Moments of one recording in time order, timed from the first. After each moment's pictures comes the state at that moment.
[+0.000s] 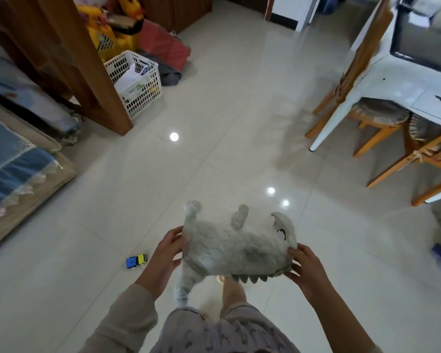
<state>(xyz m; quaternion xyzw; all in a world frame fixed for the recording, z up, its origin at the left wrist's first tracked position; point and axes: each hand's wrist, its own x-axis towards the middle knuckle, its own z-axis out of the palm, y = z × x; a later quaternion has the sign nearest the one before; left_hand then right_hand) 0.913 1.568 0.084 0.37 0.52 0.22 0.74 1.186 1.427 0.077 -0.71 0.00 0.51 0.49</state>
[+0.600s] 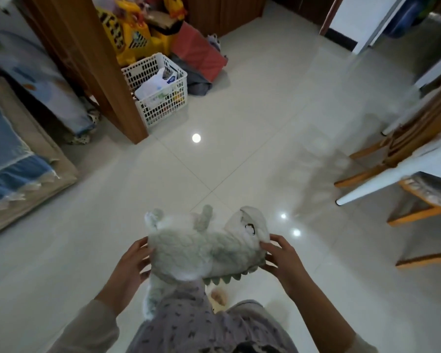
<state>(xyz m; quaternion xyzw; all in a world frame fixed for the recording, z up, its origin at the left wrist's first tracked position) 1.000 1.799 0.067 0.23 0.59 0.32 0.71 1.317 1.757 0.096 -0.68 -0.14 0.60 0.38</state>
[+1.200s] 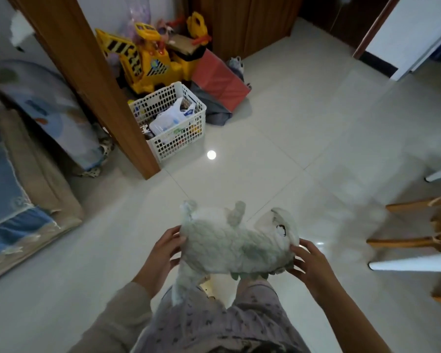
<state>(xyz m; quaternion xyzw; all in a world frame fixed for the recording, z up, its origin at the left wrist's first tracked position) 1.069 2.122 0.080 0.27 0.58 0.33 0.70 1.386 2.076 0.086 -0.71 -0.14 0.58 0.38</state>
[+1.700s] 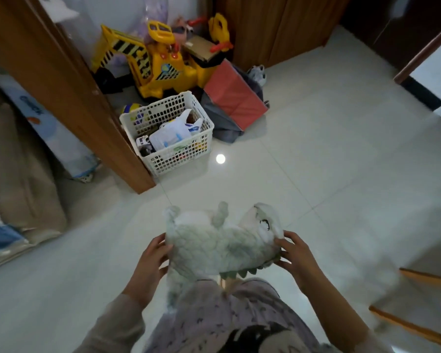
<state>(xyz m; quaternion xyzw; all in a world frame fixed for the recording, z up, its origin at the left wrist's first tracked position) 1.140 2.327 0.056 0.15 0.63 0.39 0.66 1.450 2.367 0.077 -0.70 -0.20 0.62 0.29</state>
